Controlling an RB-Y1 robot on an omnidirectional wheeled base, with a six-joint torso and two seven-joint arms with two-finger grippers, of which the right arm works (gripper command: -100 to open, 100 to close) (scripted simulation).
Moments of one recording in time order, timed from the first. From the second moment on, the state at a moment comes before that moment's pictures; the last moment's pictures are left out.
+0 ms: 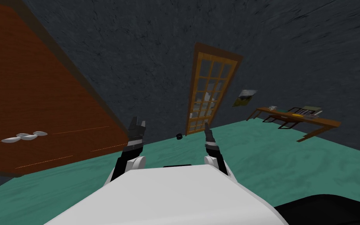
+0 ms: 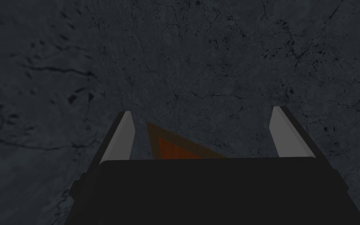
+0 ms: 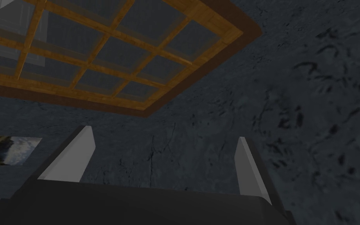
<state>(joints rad) 0.43 -0.13 0.03 -1.92 -0.20 -0.62 0.62</state>
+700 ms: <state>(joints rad) 0.40 -0.15 0.05 -1.77 -0.23 -0.66 0.77</state>
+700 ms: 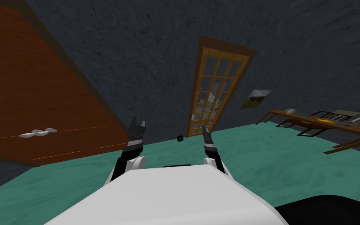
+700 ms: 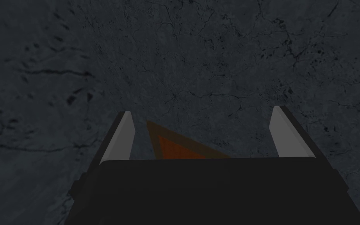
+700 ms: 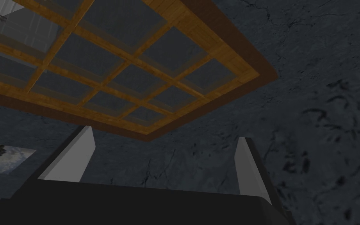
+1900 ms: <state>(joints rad) 0.35 -0.18 0.07 -1.50 -0.27 -0.72 1.04</state>
